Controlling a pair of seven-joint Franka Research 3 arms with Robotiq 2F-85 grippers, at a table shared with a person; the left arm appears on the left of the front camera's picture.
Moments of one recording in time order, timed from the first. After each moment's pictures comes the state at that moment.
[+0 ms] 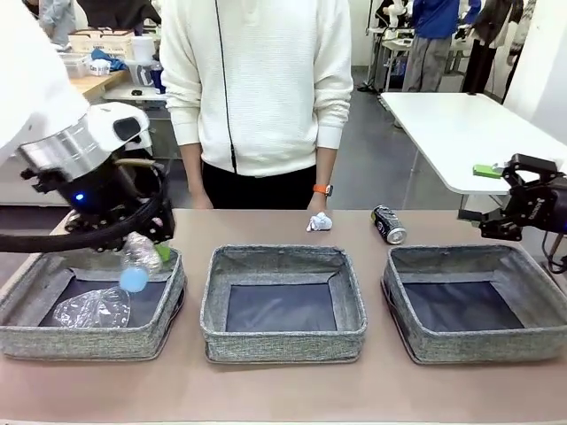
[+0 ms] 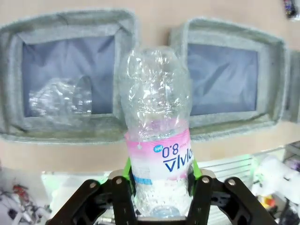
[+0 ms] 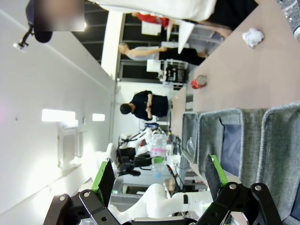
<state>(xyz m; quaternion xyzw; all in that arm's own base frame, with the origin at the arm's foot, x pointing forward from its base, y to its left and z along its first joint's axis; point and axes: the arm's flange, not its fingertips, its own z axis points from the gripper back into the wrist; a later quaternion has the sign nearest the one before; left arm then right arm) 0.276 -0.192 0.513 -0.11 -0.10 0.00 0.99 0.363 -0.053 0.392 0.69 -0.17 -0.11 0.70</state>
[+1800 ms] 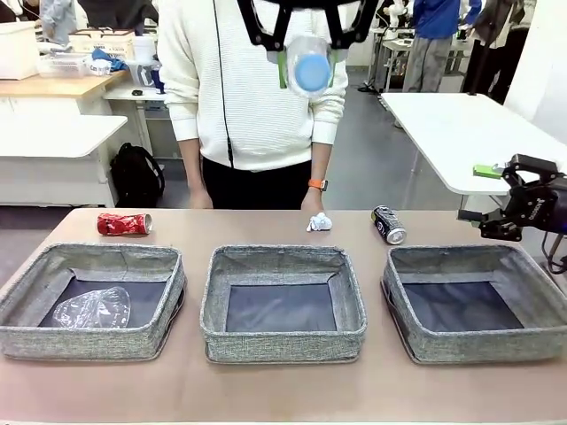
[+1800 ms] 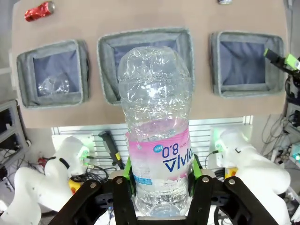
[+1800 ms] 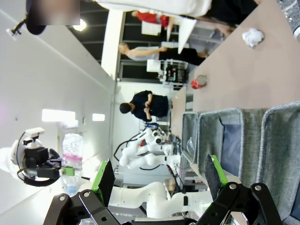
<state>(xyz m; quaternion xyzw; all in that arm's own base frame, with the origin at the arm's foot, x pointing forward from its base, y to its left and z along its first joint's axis) 0.297 -0.431 0.768 -0.03 -0.05 -0.03 1.00 0.363 -0.053 0.392 0.69 -0.17 -0.11 0.70</state>
